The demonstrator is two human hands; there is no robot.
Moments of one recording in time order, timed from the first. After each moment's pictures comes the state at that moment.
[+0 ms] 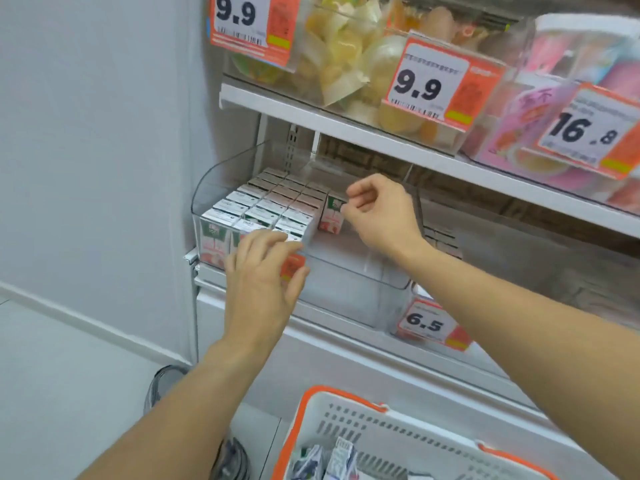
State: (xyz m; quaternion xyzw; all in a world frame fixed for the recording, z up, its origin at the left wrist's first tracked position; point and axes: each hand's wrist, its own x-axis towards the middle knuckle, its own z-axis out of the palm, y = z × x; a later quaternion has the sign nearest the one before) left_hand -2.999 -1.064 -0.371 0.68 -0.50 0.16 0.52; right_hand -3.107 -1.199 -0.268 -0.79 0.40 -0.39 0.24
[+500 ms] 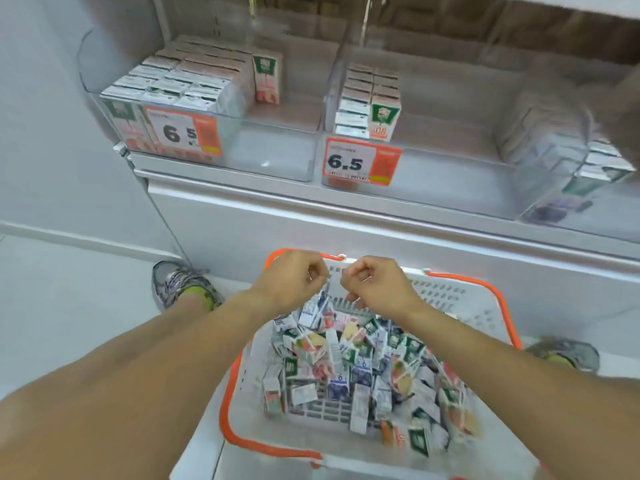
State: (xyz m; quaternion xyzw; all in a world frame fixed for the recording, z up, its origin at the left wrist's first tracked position) left_hand -3.145 -1.026 -0.467 0.66 -0.65 -0.27 0.25; right_hand -3.327 -1.073 -0.457 -0.68 0.53 -0.18 0.48
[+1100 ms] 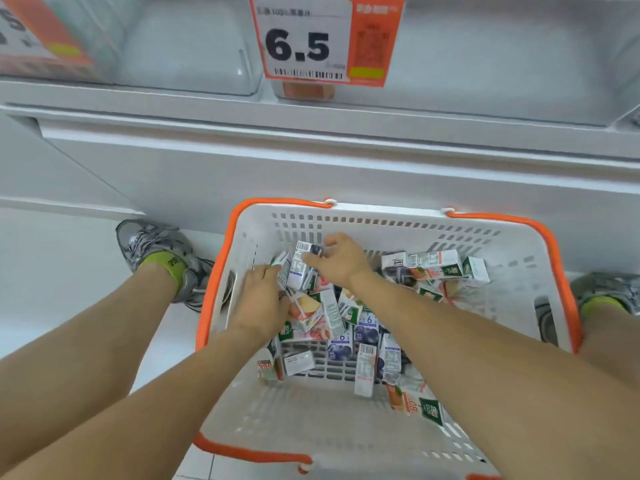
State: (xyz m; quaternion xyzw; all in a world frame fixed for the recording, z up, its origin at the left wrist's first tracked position) left_hand -3.154 -0.997 -0.635 0.80 -0.53 -0.26 0.08; right_hand -3.289 -1.112 -0.609 -0.59 0.59 -0.03 0.54
